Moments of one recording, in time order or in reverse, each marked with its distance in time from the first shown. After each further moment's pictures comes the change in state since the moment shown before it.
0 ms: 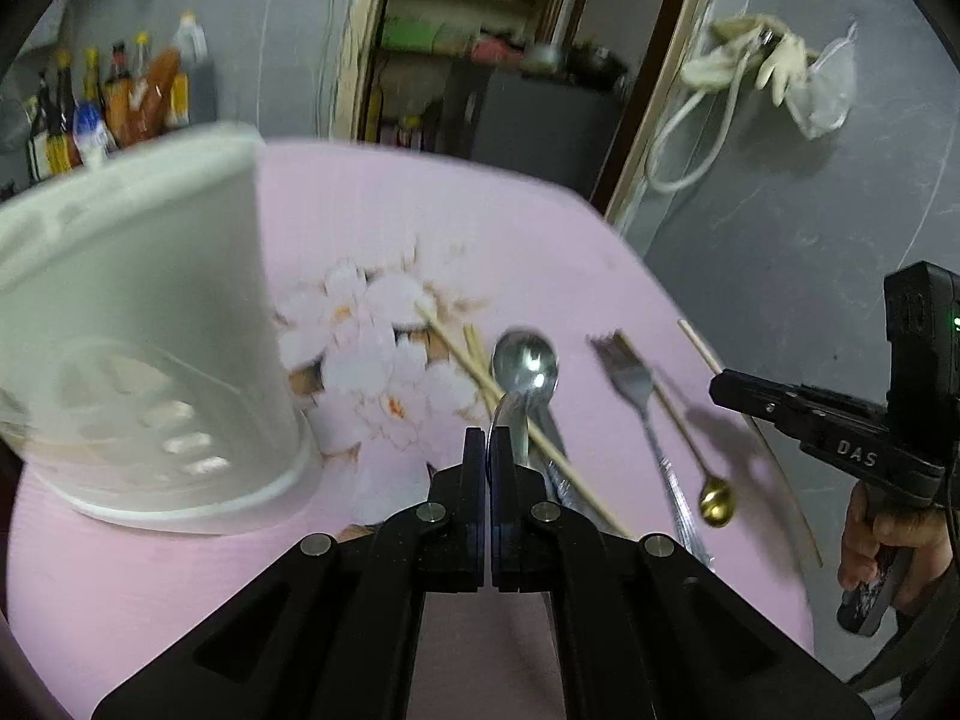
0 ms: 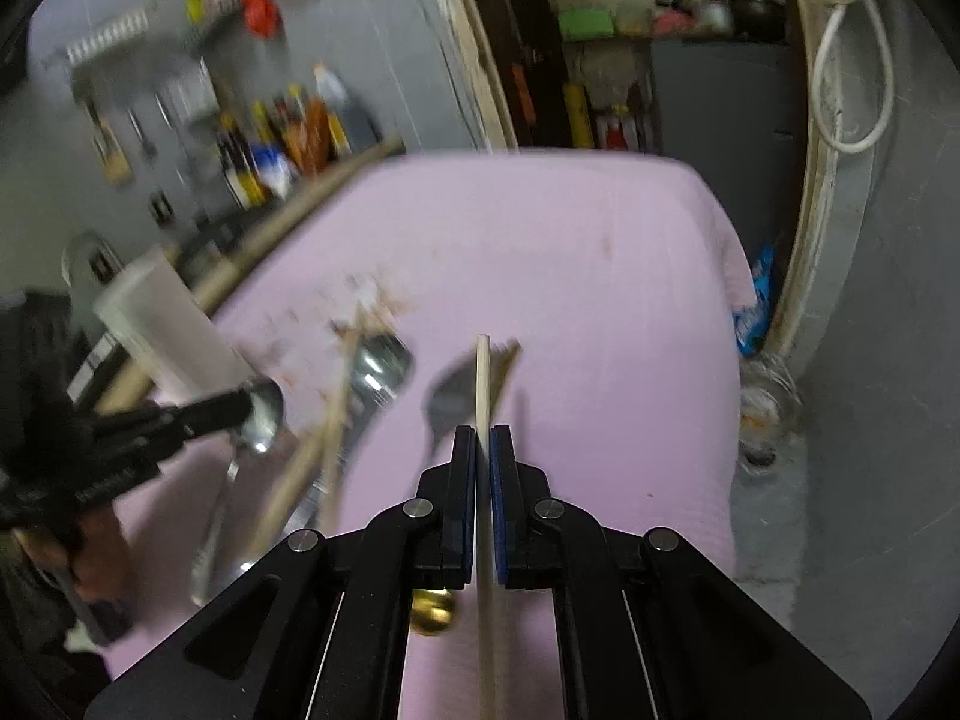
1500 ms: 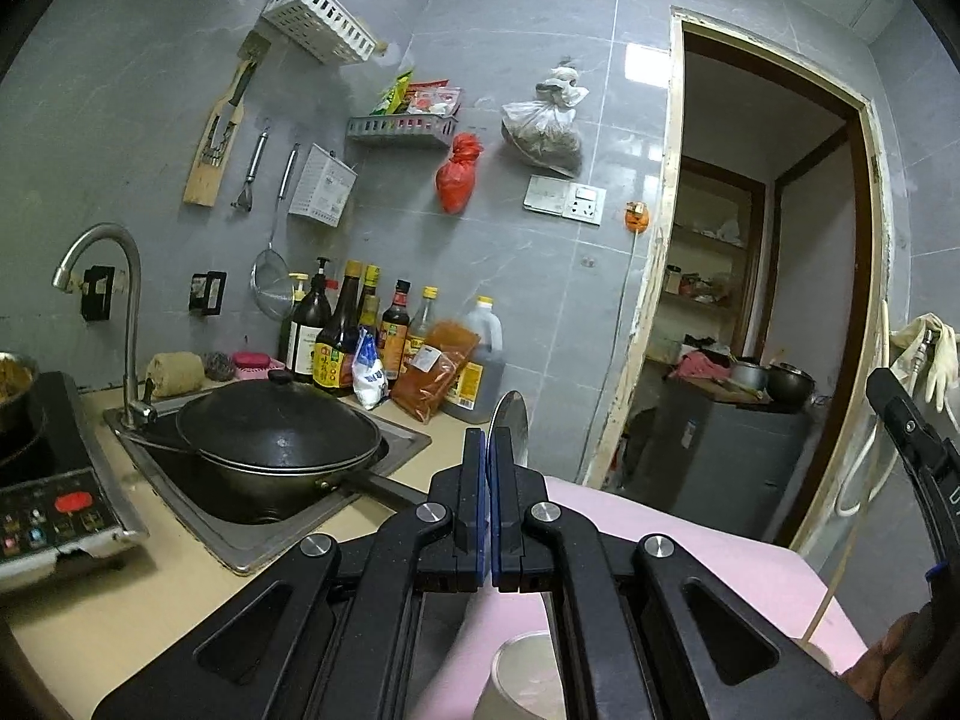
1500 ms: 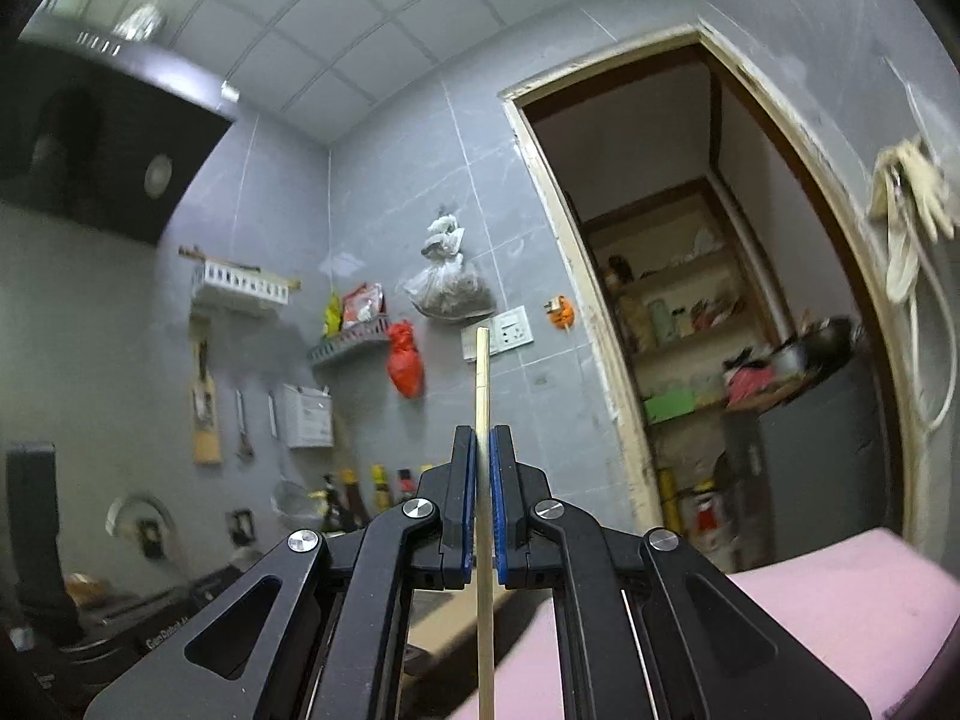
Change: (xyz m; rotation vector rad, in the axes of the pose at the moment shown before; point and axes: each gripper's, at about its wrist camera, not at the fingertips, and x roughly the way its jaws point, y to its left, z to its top) left arm -0.145 0.209 0.057 -0.217 -0.720 0.417; right arm 0.033 0.243 0.082 -0.121 -0.985 0.069
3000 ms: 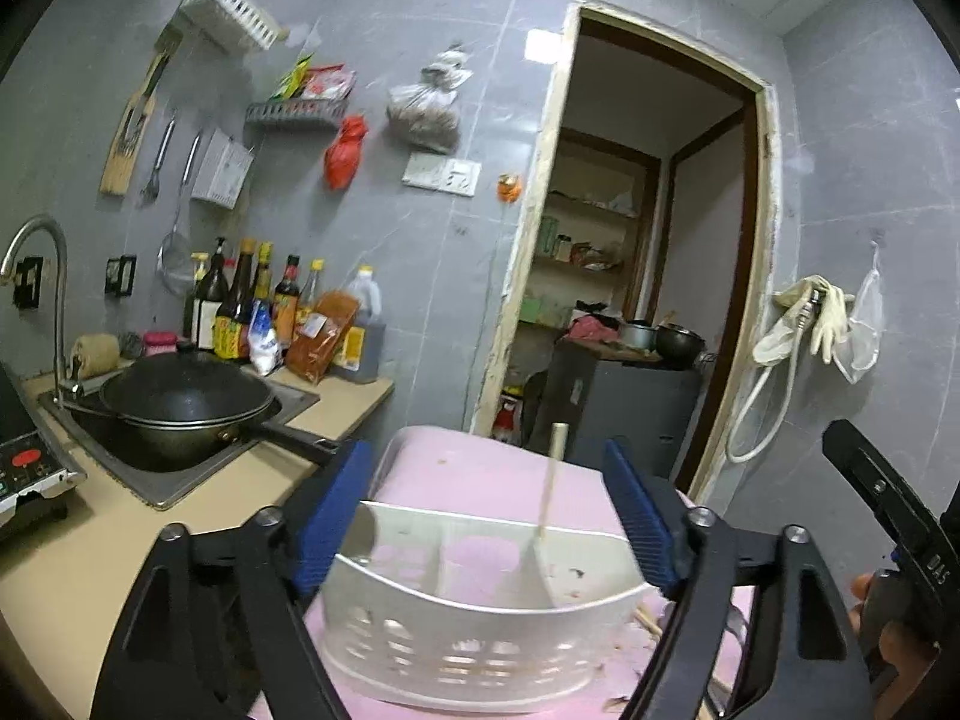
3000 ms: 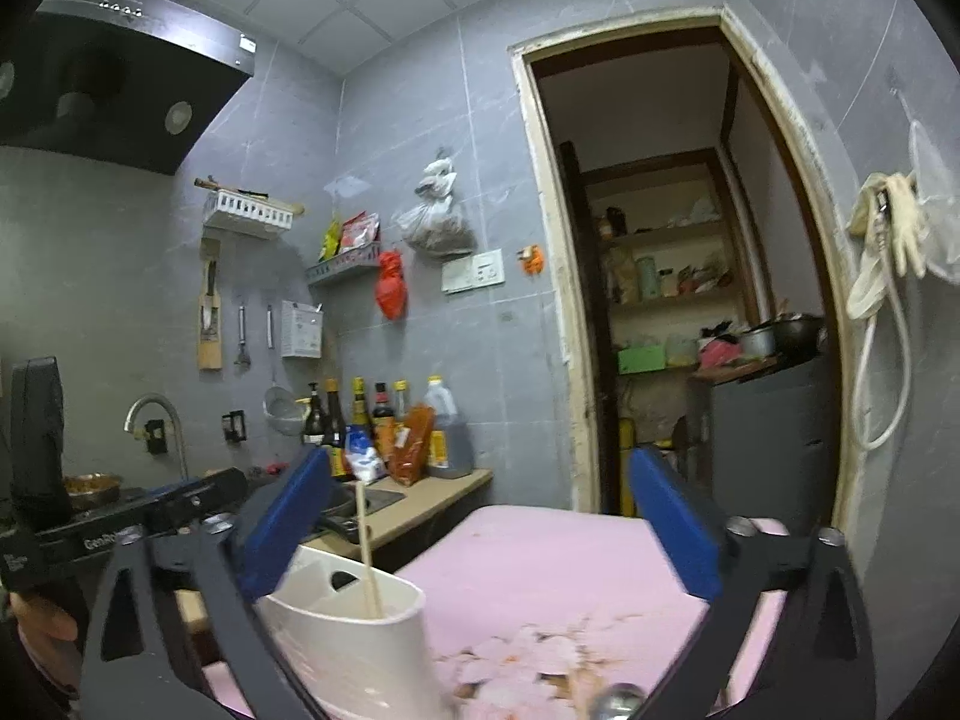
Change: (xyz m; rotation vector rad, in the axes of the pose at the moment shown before) left arm -0.079 -0.066 -0.018 0.049 0.066 -0.262; right arm -0.102 -0.060 0.033 -0.102 0.186 -0.006
